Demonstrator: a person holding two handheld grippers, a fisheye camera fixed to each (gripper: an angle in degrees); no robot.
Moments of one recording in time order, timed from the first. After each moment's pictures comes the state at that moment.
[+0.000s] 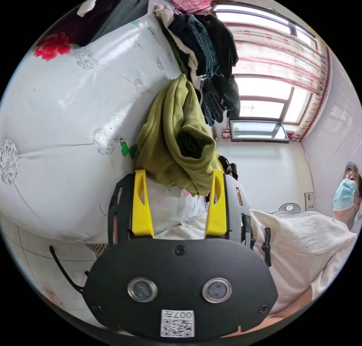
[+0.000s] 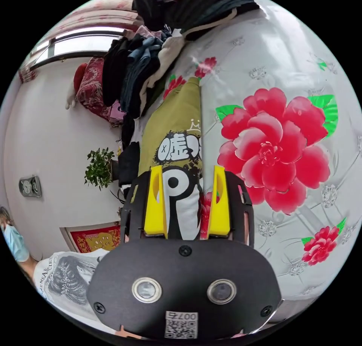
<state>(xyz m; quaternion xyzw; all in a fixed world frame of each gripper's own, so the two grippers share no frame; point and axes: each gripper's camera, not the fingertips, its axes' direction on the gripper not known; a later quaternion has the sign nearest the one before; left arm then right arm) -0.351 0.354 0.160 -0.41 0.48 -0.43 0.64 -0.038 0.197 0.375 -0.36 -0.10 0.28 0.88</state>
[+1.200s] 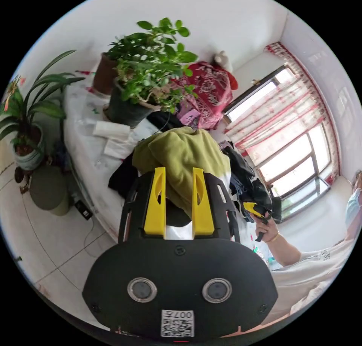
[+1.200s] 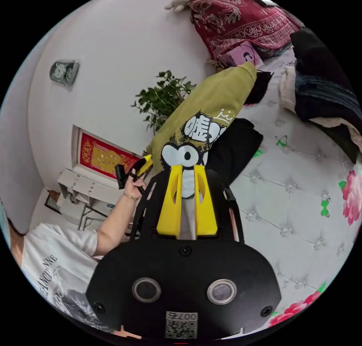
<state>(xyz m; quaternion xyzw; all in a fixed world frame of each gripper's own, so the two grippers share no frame) -0.581 0.280 0.052 -0.19 0.13 -0.46 0.86 -0.438 0.172 0.581 -0.45 -0.33 -0.08 0.83</state>
